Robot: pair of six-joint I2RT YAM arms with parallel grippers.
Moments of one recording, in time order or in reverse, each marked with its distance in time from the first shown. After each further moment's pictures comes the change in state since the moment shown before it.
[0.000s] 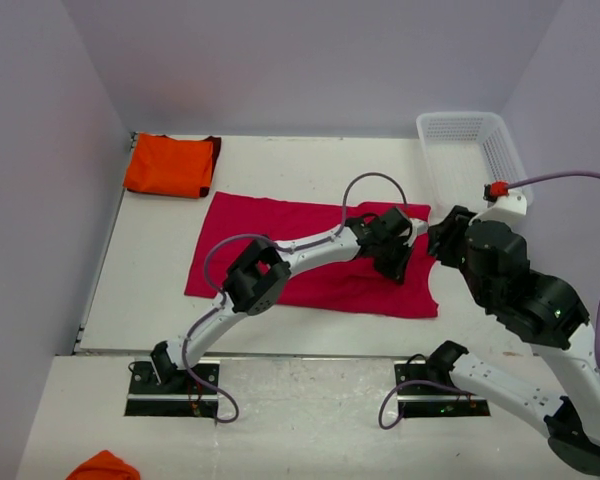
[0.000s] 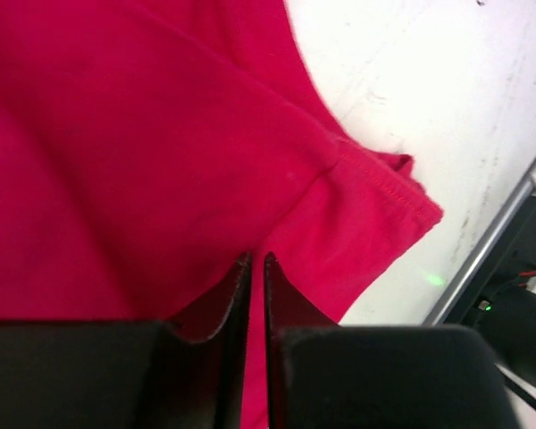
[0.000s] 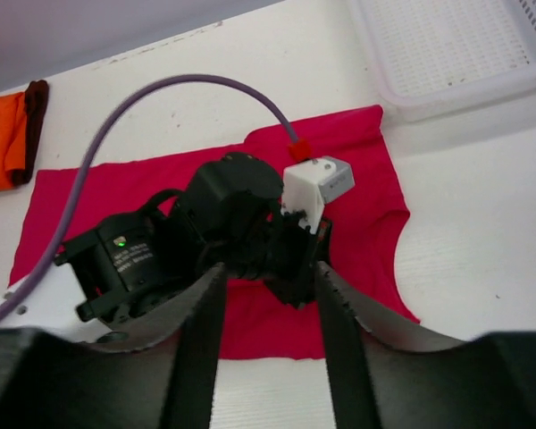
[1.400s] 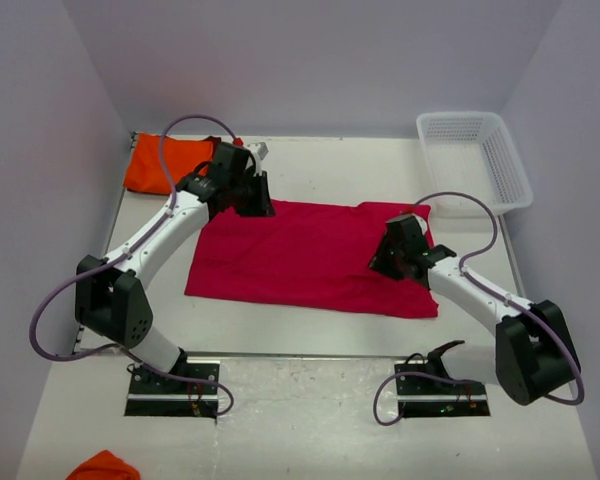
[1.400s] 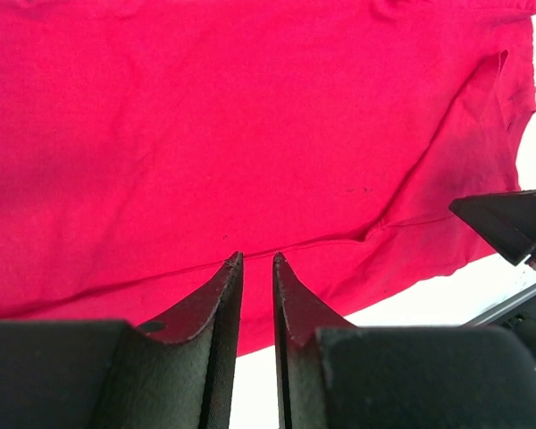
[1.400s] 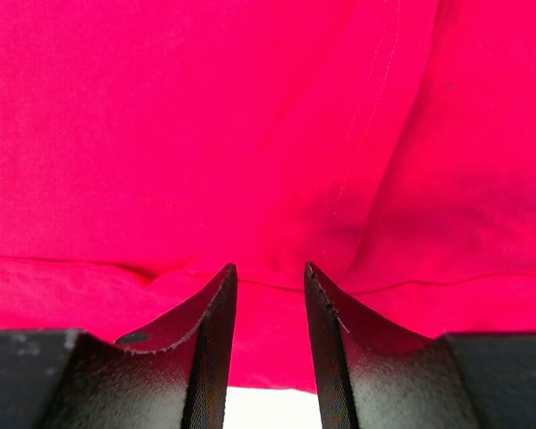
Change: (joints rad) left arm 0.596 -0.933 -0.756 -0.110 -0.165 0.054; right arm -0.294 0.518 -0.600 0.640 -0.574 0.191
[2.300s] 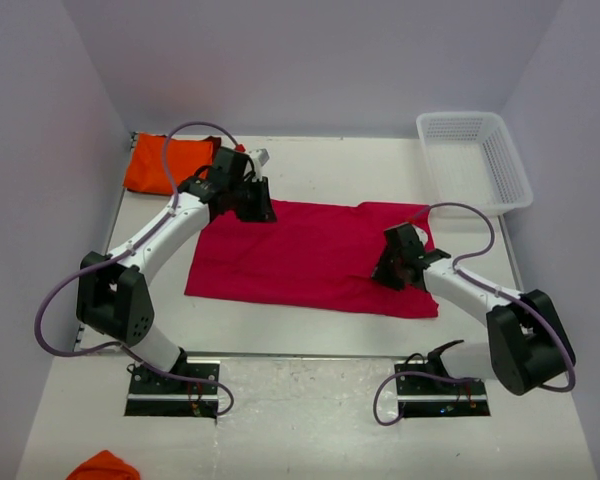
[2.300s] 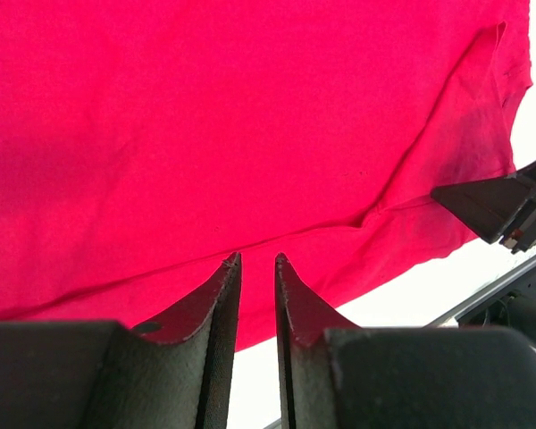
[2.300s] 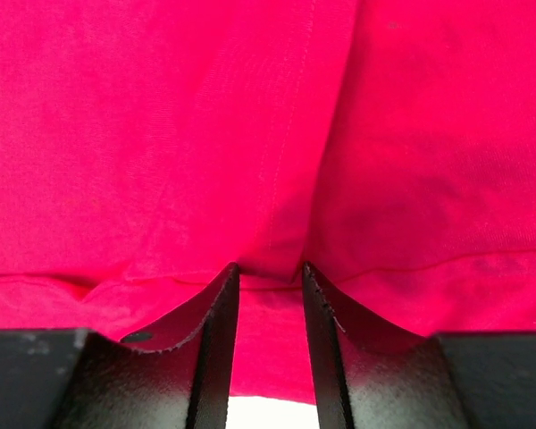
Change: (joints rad) left arm 0.022 0.019 -0.047 0.033 0.086 0.010; right arm -0.003 0.026 -0.063 0.000 0.016 0.053
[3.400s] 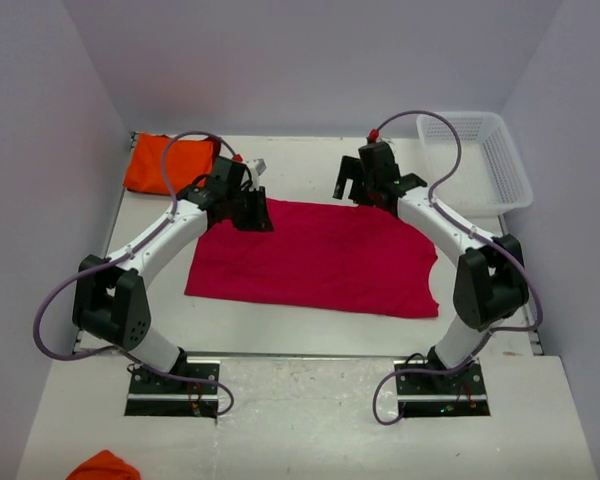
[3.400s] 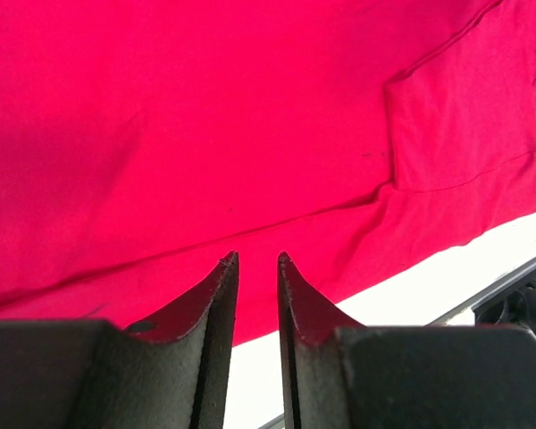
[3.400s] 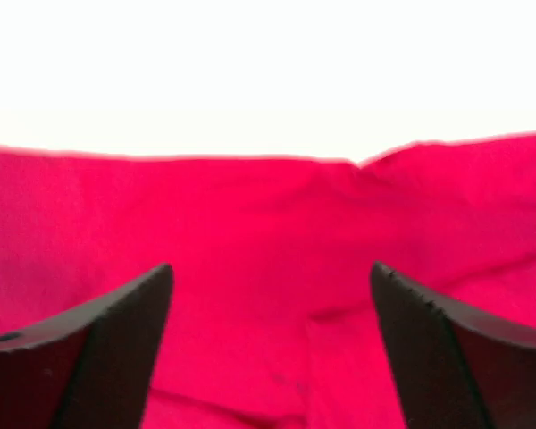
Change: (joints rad) left arm 0.011 -0.027 -0.086 0.026 0.009 0.013; right arm 0.013 0.426 0.757 -0.040 0.066 -0.294
